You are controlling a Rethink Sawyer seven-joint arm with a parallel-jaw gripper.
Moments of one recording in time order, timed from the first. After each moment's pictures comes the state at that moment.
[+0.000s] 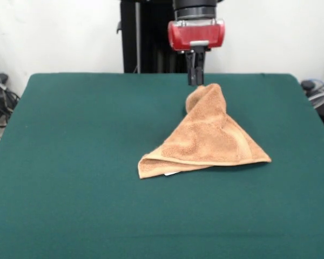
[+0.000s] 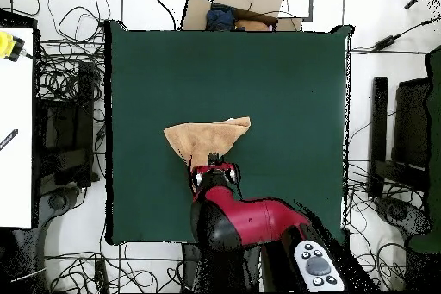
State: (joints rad) arm -0.45 -0.83 0.21 2.17 -0.49 -0.21 1.74
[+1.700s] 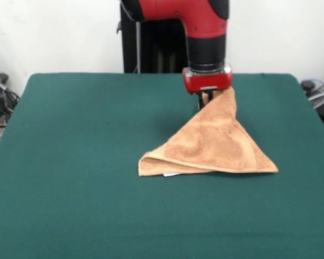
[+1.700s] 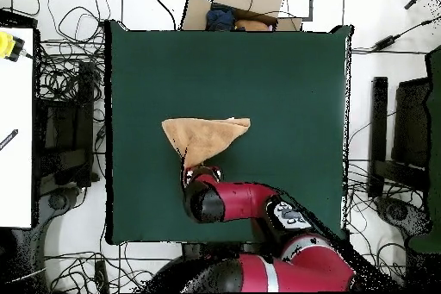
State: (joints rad) arm -0.36 -0.54 0.18 2.03 -0.31 -0.06 1.74
